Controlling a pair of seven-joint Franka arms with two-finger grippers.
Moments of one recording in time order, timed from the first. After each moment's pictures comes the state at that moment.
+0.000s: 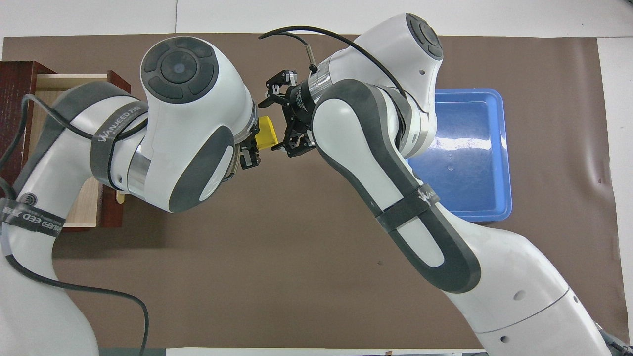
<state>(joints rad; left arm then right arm) -0.56 0.29 0.03 -1.50 0.03 1.85 -2.31 0.49 0.63 -0.03 -1.17 0.78 1.94 1.48</state>
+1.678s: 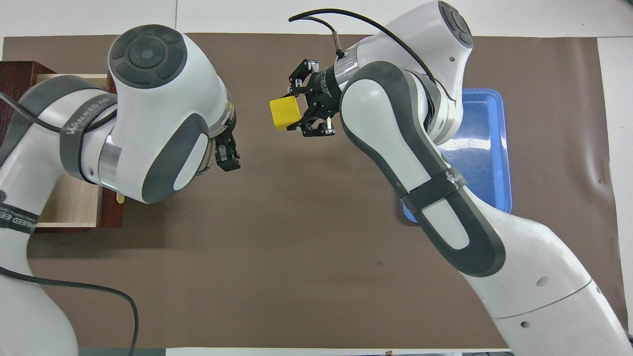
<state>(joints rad) -0.49 0.27 0.05 -1.52 0.03 1.79 -2.21 0.40 0.63 -0.04 -1.17 0.77 1.93 1.48</state>
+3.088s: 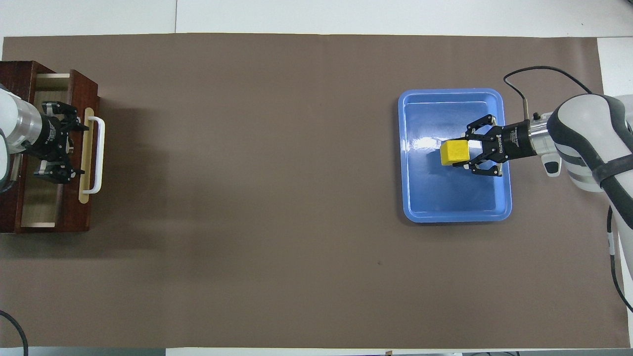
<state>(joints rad) 0.00 0.14 0.05 -1.85 0.02 1.98 -1.45 -0.10 0.41 -0.06 -1.88 0.82 1.94 0.97</state>
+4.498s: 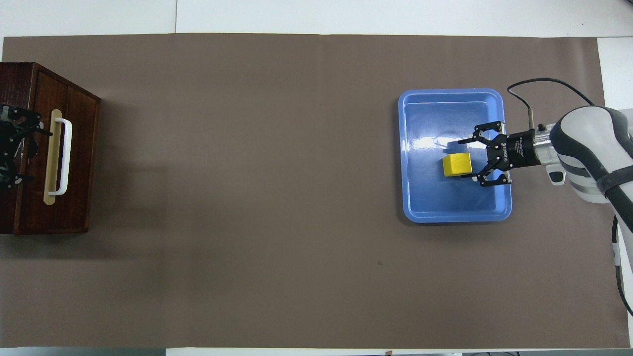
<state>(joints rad) 0.11 0.09 0.03 -1.79 0.01 1.87 -1.02 -0.11 0.36 -0.07 -1.94 0.82 1.97 0.91</state>
